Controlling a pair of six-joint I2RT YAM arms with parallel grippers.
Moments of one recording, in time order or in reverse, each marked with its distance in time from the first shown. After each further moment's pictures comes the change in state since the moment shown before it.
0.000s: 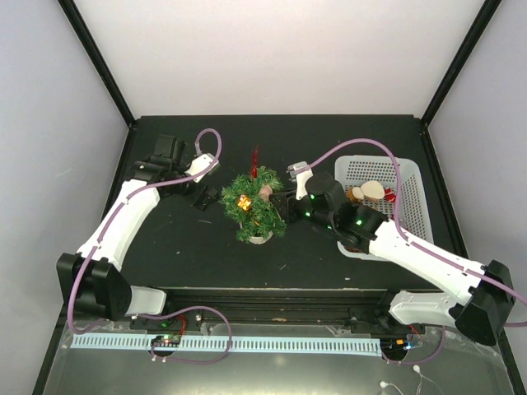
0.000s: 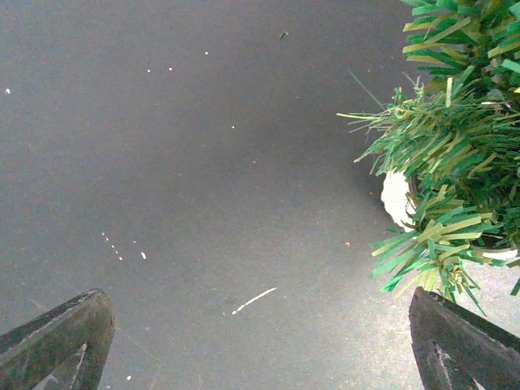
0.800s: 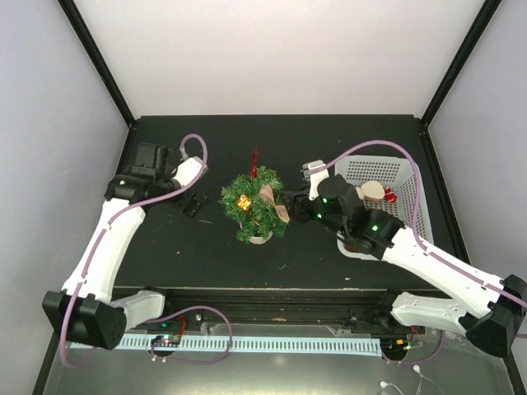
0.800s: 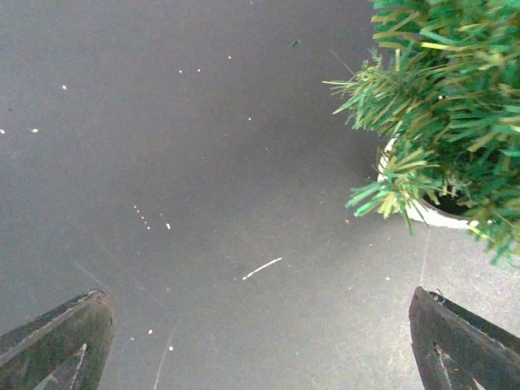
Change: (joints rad) left arm 0.035 -0.162 -0.023 -0.072 -0.013 0.008; right arm 0.000 -0.103 0.000 -0.095 0.142 -0.050
